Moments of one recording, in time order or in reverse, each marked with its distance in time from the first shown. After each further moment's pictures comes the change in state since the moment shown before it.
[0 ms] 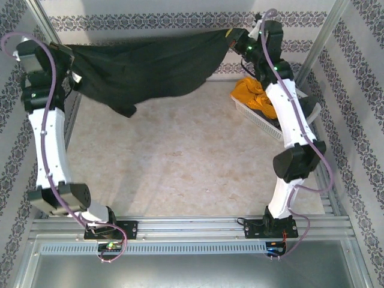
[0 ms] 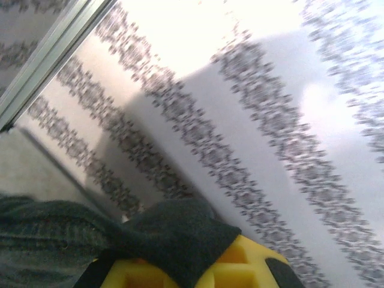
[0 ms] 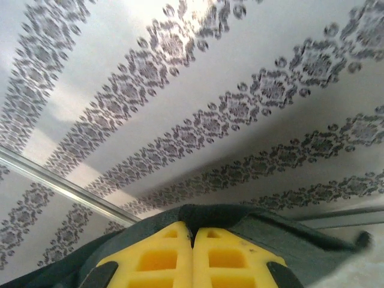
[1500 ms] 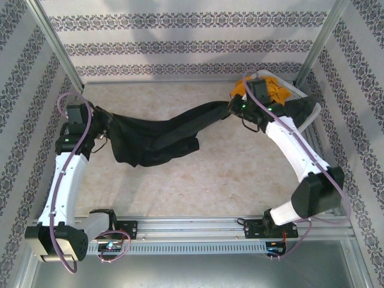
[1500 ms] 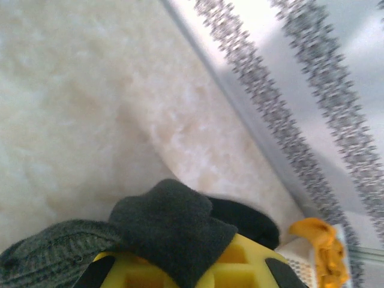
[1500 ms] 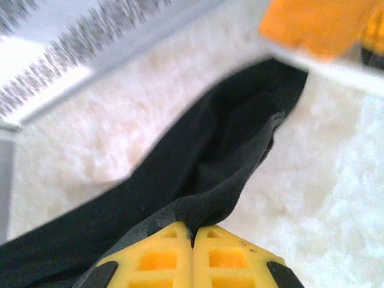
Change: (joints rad) left arm -0.203 -0.399 -0.764 -0.042 -0.002 -0.068; right arm 0.087 -0.409 -0.759 -0.208 0.202 -0.082
